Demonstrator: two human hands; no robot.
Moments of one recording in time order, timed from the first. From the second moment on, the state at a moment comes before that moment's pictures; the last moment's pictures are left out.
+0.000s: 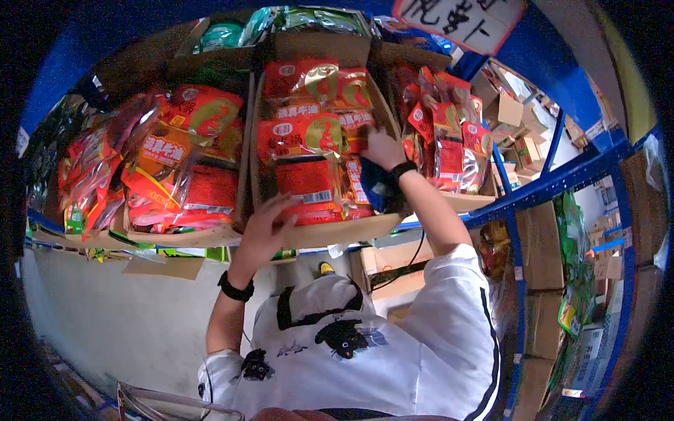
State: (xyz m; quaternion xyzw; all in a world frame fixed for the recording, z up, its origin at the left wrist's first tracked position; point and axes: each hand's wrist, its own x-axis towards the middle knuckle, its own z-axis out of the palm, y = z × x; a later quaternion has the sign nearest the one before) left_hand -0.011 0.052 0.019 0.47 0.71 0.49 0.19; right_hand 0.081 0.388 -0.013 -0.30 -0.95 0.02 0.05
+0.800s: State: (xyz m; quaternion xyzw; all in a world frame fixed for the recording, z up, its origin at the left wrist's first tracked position) left_hand -0.009 0.049 -0.007 0.60 0.72 0.36 0.07; right_hand 0.049 0.468 -0.033 -0.48 -0.86 0.15 0.02
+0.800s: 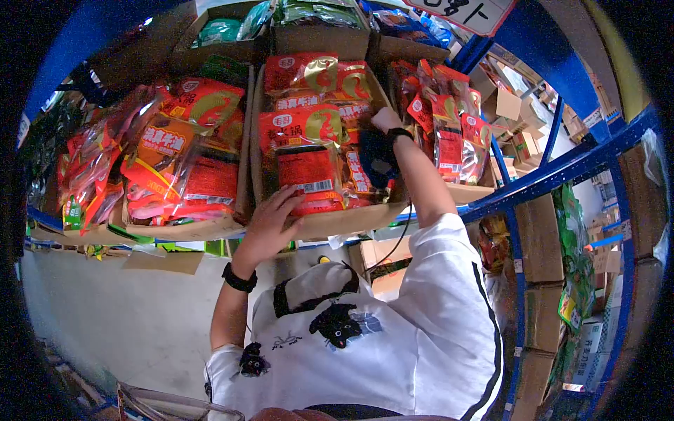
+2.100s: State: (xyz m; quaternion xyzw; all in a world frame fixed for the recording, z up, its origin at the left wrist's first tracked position) left_hand -0.007 0.050 -0.017 0.60 0.73 0.32 0.05; right_hand 0.080 0.403 0.053 -0.33 -0.91 0.03 0.24
